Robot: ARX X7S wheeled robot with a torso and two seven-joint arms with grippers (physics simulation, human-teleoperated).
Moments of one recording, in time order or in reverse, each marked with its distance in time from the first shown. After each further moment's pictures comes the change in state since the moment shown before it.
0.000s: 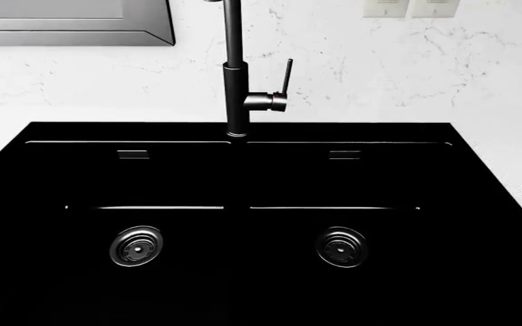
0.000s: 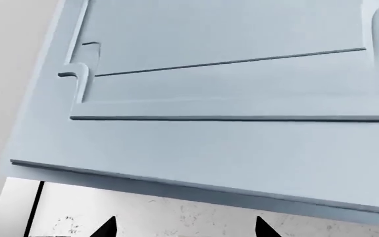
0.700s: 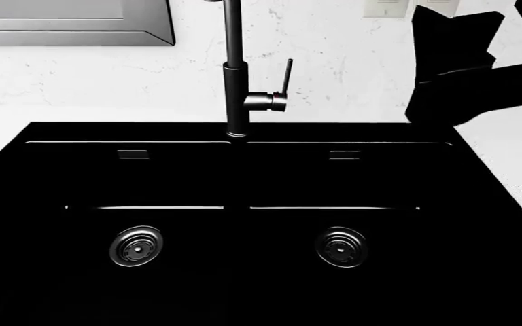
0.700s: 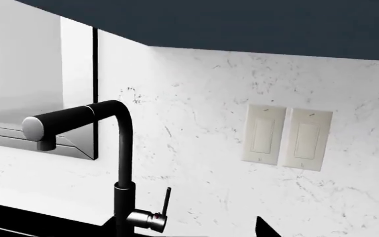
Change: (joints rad) left arm -0.166 0.078 0.033 -0.038 -0.053 -0.118 -0.064; right arm -0.505 0.004 -0.097 0.033 -0.136 -0.149 -0.282
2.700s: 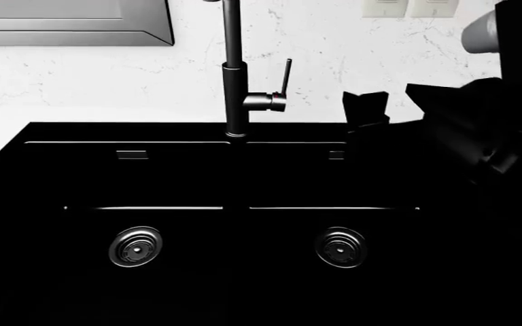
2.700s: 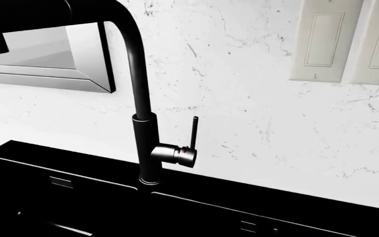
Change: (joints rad) left arm -0.051 0.788 -0.186 -1.084 0.516 0.383 0.521; right arm -0.278 -0.096 -0.112 0.195 -0.214 -0.041 -0.283
